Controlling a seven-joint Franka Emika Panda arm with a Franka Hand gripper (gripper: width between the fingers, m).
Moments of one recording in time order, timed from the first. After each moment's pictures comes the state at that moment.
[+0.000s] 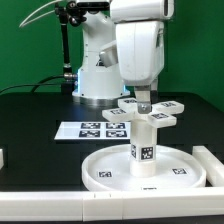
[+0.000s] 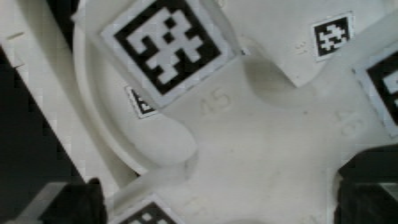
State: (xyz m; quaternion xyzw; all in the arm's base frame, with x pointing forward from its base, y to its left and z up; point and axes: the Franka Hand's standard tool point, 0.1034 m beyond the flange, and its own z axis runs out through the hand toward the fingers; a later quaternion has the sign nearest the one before) arm 0.565 0.033 0.119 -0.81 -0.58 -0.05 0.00
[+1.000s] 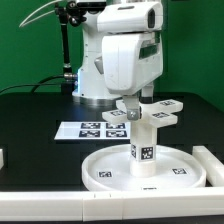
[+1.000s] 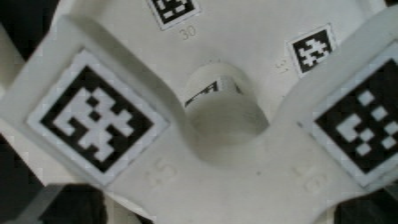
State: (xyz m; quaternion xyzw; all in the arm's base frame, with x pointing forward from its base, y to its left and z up) arm 0.554 0.024 0.105 -0.84 -0.55 -0.04 0.01
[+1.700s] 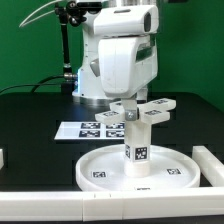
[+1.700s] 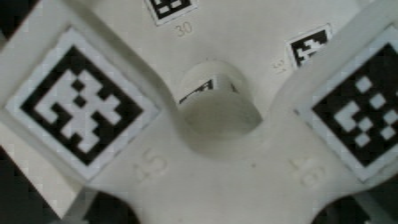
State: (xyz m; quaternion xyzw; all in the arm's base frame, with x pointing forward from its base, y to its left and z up) arm 0.553 0.017 0.102 -0.83 -0.55 -0.04 0.01
